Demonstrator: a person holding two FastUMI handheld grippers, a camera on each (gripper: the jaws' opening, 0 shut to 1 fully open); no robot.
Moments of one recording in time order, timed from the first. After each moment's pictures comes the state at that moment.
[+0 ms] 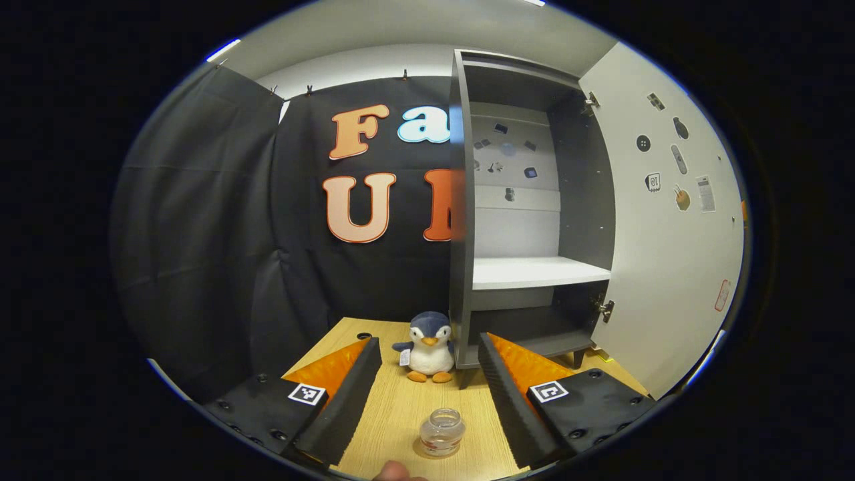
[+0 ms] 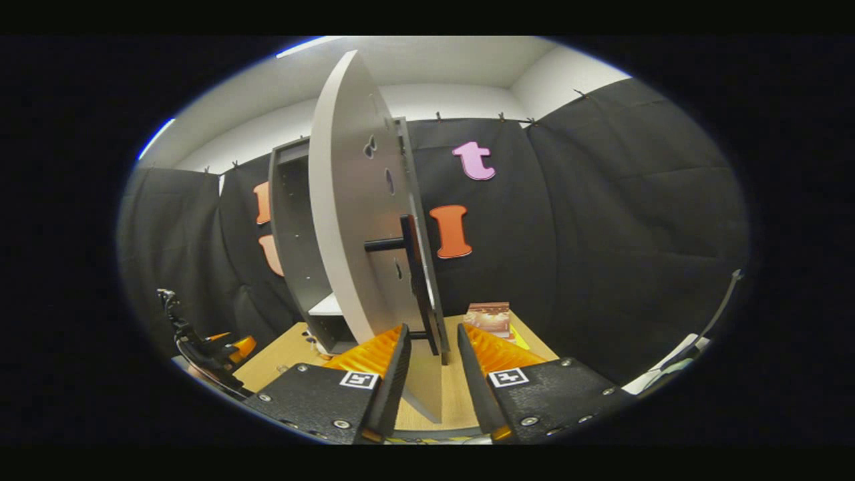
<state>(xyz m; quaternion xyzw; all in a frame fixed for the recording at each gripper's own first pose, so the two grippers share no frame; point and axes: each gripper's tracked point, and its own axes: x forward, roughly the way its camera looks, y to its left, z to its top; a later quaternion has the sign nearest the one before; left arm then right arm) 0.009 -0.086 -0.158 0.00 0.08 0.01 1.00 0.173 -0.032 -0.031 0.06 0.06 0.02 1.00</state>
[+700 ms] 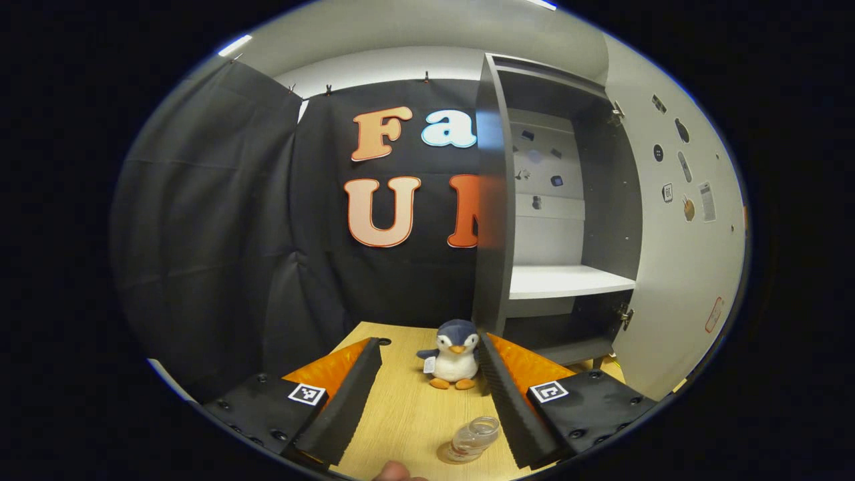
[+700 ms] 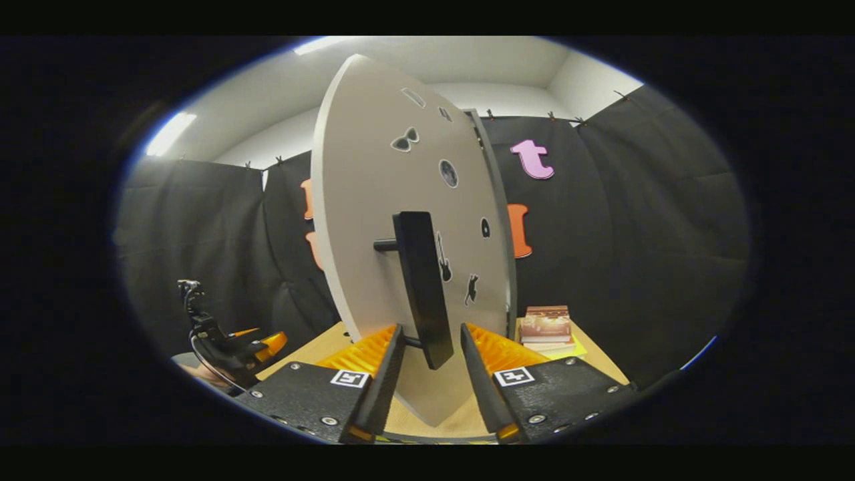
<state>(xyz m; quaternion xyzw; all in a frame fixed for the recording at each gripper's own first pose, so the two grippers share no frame) 0.020 -0.027 -0.151 -0.01 0.07 0.05 1.00 0.209 0.080 -0.036 0.05 0.05 0.12 0.99</state>
